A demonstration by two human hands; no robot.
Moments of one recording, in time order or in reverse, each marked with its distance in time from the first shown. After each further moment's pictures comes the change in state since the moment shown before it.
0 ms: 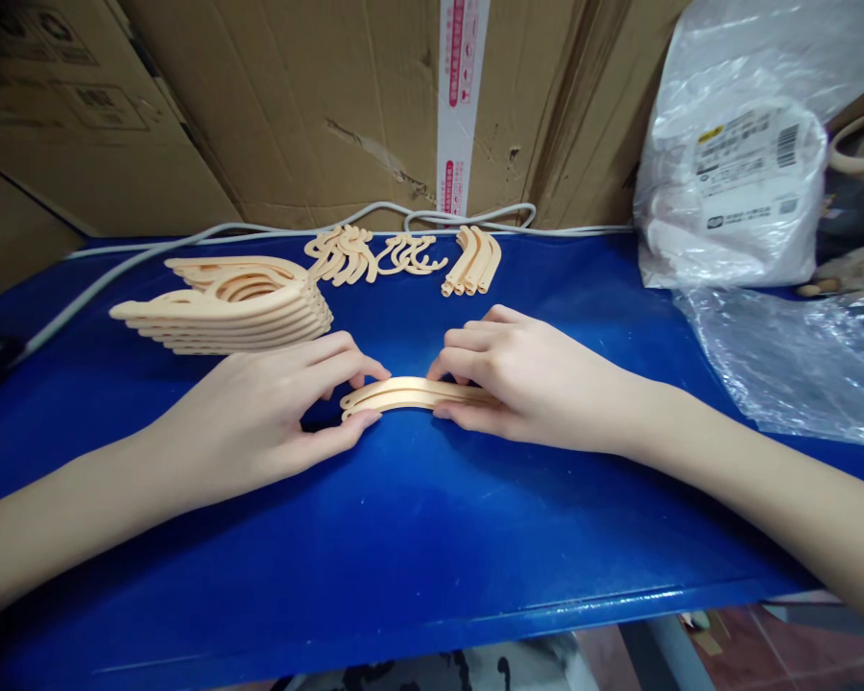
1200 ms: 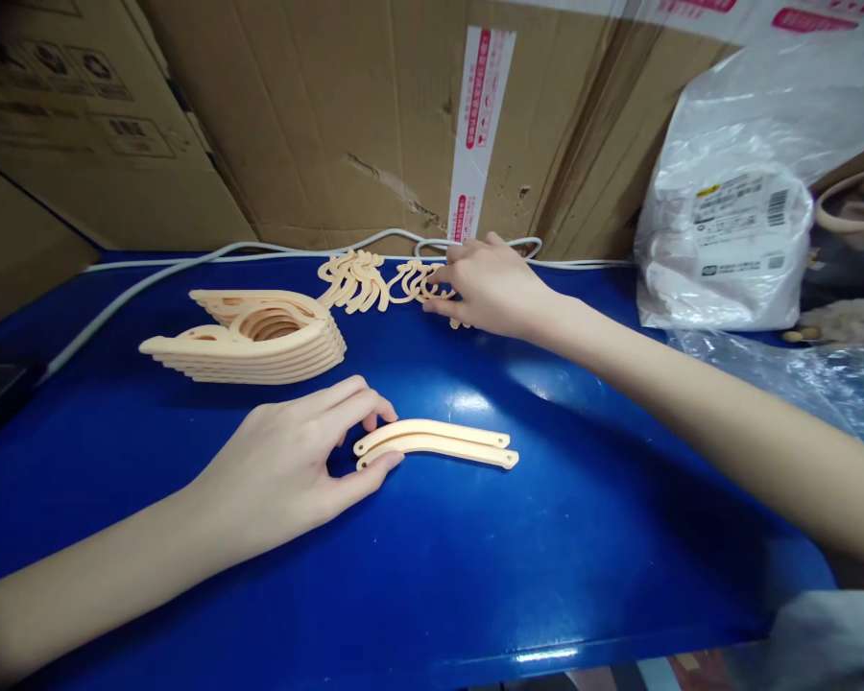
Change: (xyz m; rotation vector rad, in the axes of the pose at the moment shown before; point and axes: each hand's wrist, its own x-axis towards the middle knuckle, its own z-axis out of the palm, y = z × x) left_hand 0.000 0.008 -0.001 -0.151 0.014 -0.230; right_hand 0.088 0.095 -0.014 -0.407 0.029 0.235
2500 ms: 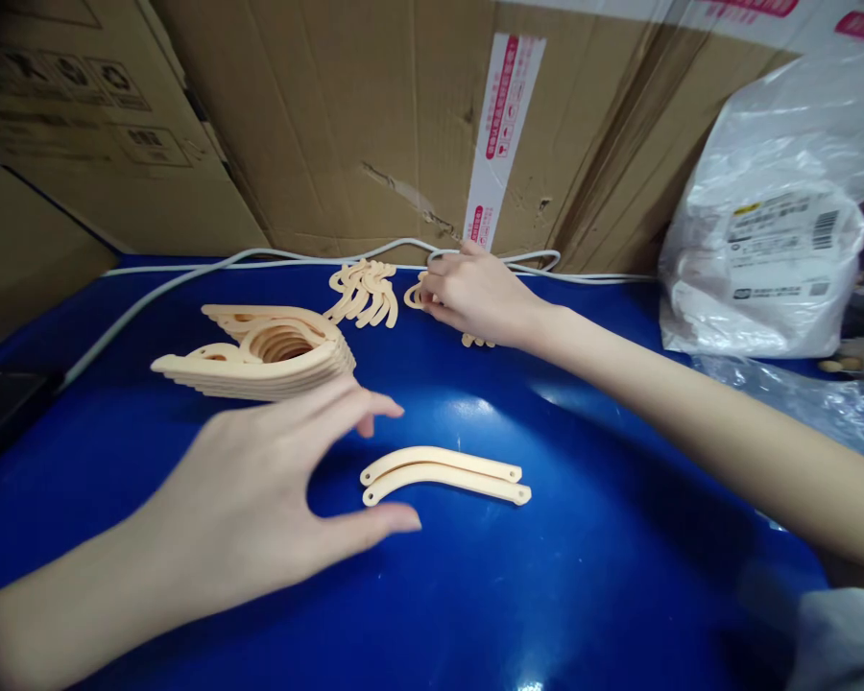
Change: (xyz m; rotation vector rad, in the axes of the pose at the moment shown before) left_hand 0.008 0.008 -0.033 0.030 0.081 -0.049; right_hand 0.034 0.005 0.010 0.009 0.068 -0.213
